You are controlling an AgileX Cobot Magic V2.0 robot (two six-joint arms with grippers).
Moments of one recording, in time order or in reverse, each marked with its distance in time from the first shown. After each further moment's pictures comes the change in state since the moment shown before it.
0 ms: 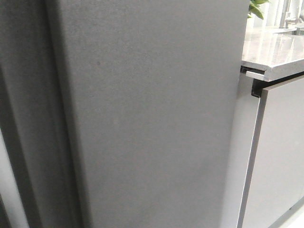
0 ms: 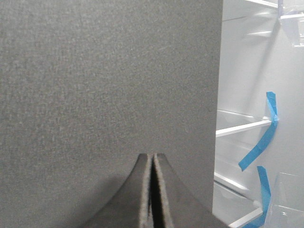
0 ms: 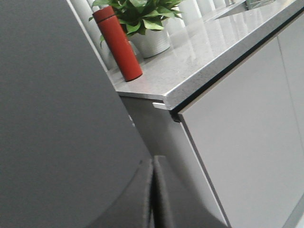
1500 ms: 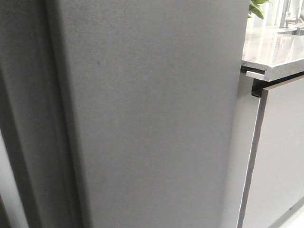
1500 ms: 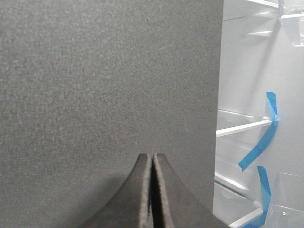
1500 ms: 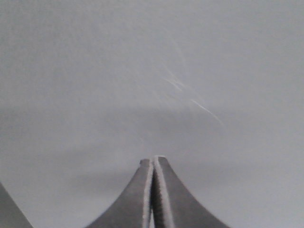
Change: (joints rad) left arm 0.000 0.000 0.000 0.000 0.000 0.000; right arm 0.463 0.827 -1.059 0.166 0.517 -0.440
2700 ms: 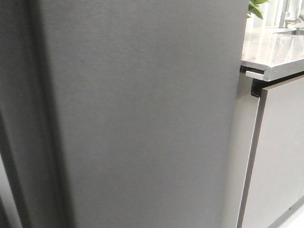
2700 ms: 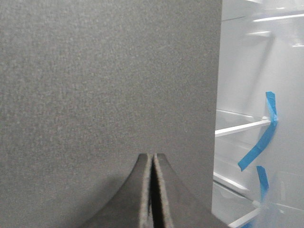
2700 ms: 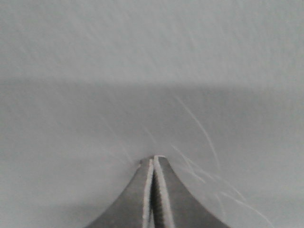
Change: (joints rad) left arm 0.000 0.000 0.000 0.000 0.000 0.000; right arm 0.151 0.385 -0.192 0.152 -0.181 -0.180
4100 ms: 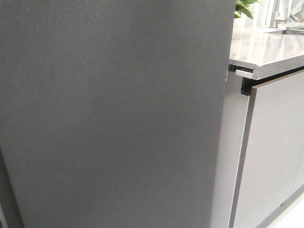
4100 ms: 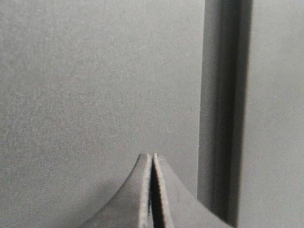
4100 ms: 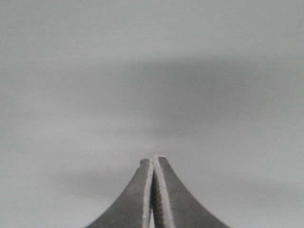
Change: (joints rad) left arm 0.000 0.000 0.000 0.000 0.000 0.000; right arm -0.155 0.232 -0.153 -0.078 -0.042 0.013
